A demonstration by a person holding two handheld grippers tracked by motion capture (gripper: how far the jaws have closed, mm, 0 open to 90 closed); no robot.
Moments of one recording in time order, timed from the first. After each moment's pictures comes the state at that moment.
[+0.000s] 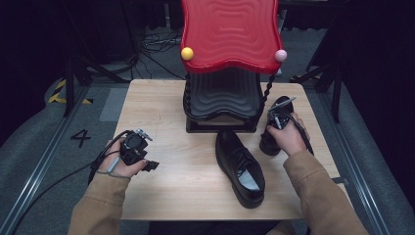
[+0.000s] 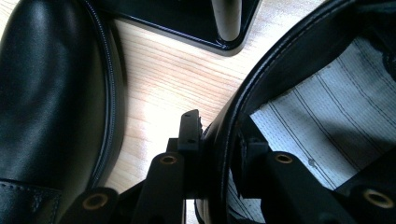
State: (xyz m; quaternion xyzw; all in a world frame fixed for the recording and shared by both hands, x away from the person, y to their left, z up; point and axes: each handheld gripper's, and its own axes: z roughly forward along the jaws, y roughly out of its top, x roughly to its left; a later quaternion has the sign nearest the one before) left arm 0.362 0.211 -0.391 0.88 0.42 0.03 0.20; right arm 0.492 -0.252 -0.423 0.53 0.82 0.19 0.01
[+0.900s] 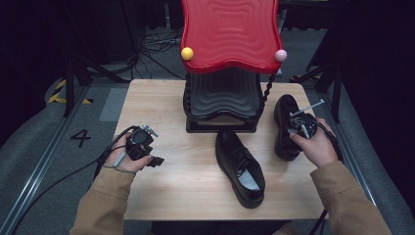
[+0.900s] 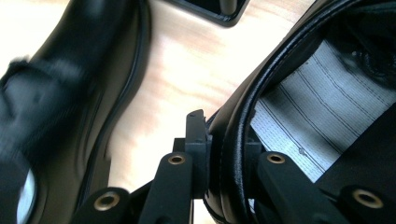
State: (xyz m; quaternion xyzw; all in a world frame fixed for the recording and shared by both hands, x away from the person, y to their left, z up) left arm 0.376 0.198 -0.390 0.89 0.40 0.03 0.20; right arm 0.435 -0.296 -0.373 0.48 0.85 0.23 0.03
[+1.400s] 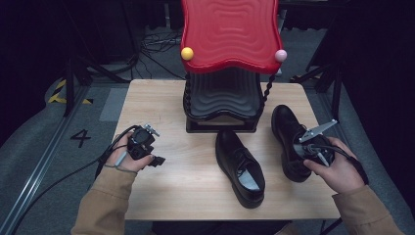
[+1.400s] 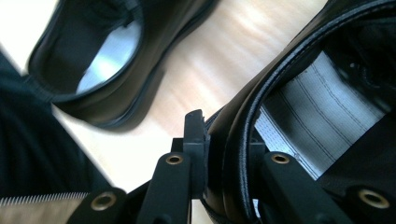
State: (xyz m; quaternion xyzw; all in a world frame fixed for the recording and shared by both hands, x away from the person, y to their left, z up) left arm 0.376 0.195 -0.388 0.89 0.40 0.03 0.20; right arm 0.353 -0.301 -0.351 0.34 0.91 0.21 0.03
